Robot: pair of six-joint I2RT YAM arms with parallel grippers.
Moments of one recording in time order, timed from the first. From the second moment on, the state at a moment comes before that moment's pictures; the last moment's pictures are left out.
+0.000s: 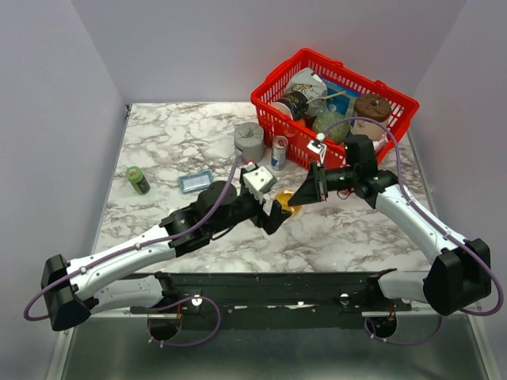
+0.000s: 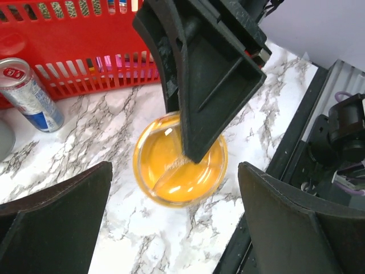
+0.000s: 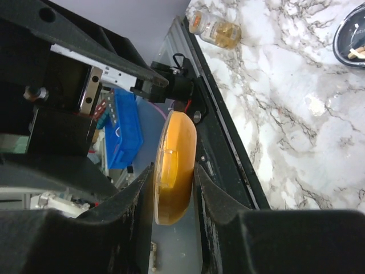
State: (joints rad) left arm -1.04 1.06 0.89 -0.04 -0.02 -0.14; right arm 0.37 1.28 0.96 -0.31 -1.14 0.46
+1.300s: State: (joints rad) left arm -1.13 1.02 0.35 1.05 0.03 0.39; right arm 0.37 1.26 0.88 0.01 -1.28 0.75
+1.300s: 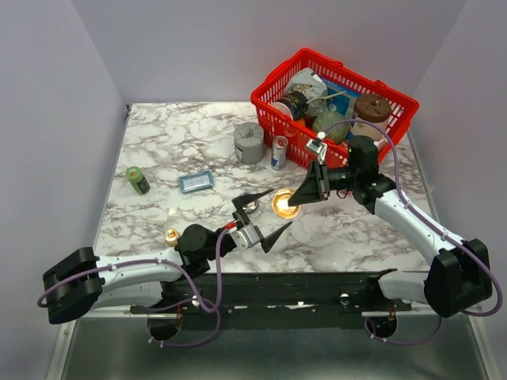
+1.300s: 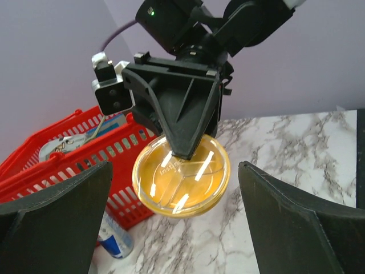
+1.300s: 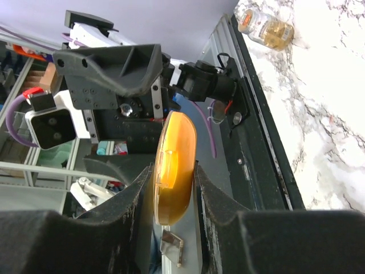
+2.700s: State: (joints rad) left arm -1.15 1.11 0.42 0.99 0.00 0.45; right arm 0.37 1.27 0.83 0.23 -1.33 0.92
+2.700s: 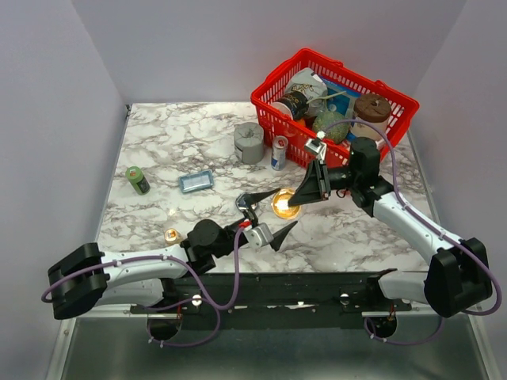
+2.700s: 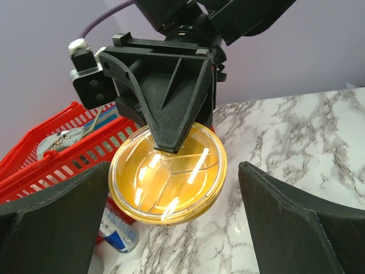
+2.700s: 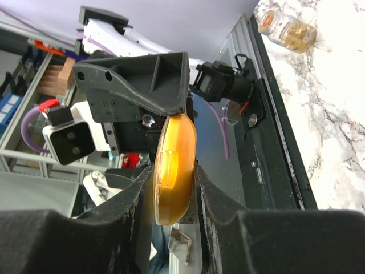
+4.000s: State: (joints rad) left arm -1.13 1.01 0.53 0.56 0.14 0.46; right arm 0.43 1.27 0.99 -0.11 -1.34 0.62
